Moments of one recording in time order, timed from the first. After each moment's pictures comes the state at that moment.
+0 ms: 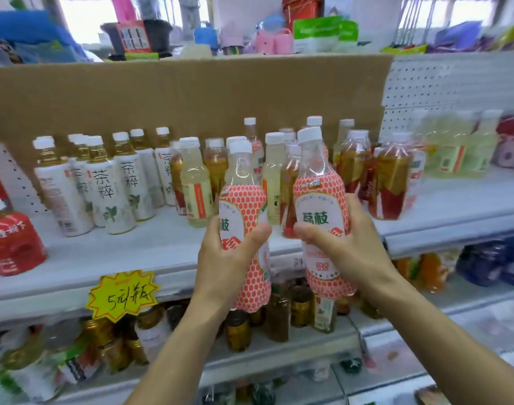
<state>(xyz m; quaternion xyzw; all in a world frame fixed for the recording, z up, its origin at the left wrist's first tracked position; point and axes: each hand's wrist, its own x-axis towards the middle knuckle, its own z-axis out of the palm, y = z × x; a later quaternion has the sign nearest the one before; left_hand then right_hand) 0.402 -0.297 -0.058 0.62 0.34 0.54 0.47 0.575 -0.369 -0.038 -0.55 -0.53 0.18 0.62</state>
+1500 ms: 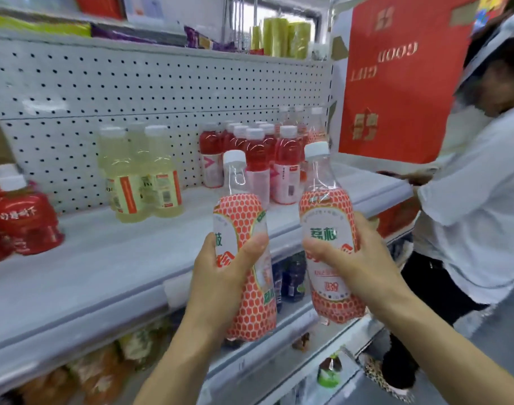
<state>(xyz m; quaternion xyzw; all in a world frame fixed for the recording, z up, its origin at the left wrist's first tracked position) 1.157 -0.455 -0.068 0.63 0.23 0.38 0.63 1.310 -0.579 -0.053 -0.69 -0.37 0.12 0.61</state>
